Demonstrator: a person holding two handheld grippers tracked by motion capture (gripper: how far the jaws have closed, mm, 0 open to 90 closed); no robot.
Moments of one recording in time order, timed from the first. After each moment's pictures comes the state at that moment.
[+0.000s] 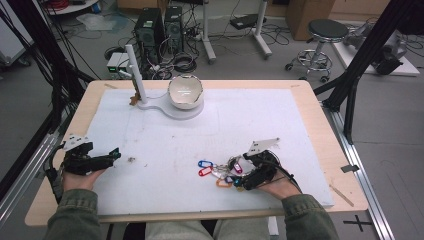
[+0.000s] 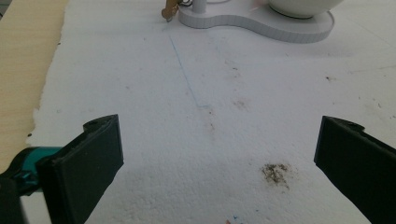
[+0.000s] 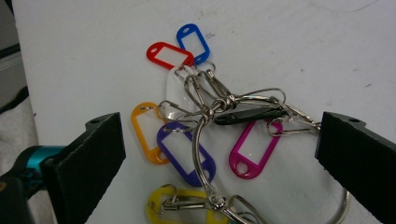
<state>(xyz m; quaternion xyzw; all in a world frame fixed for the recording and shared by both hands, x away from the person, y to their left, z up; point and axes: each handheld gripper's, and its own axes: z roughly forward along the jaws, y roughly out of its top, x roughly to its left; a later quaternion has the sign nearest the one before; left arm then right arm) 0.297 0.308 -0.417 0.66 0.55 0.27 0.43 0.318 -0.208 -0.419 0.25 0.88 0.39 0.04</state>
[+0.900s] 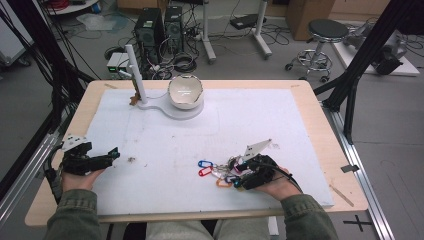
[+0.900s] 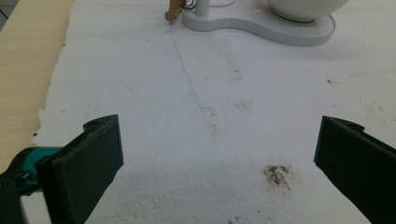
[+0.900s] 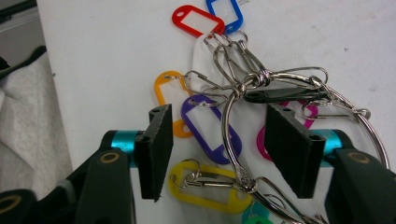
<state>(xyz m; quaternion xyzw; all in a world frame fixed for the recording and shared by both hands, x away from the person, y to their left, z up) 0.295 0.309 -0.416 0.66 0.55 0.27 0.43 0.313 -0.201 -0.418 0.22 0.92 0.33 0.02</state>
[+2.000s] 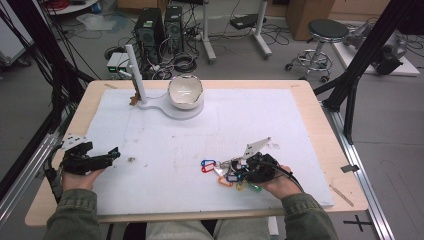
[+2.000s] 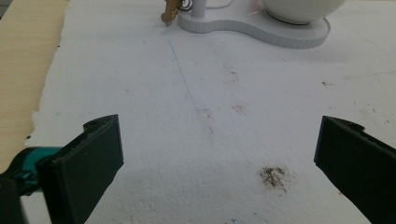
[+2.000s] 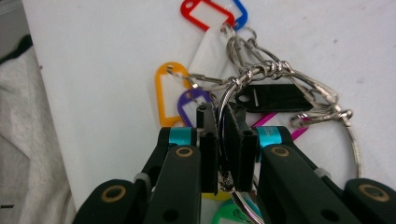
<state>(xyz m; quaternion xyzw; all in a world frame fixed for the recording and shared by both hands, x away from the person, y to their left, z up) 0.296 0.310 -0.416 0.66 0.55 0.26 0.44 0.316 -0.202 -0.411 0.22 0.92 0.32 0.03</state>
